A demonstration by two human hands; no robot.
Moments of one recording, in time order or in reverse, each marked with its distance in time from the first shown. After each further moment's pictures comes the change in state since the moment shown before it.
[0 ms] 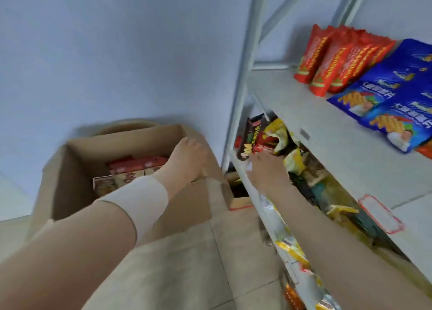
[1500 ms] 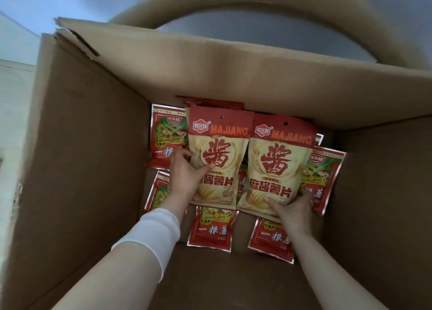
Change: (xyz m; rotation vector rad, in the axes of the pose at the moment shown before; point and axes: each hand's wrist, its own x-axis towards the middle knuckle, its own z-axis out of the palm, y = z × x) left_hand 0.071 -0.178 0.579 -1.367 -0.236 -1.484; right_hand 0.326 -0.317 0.415 0.835 -0.686 0.622
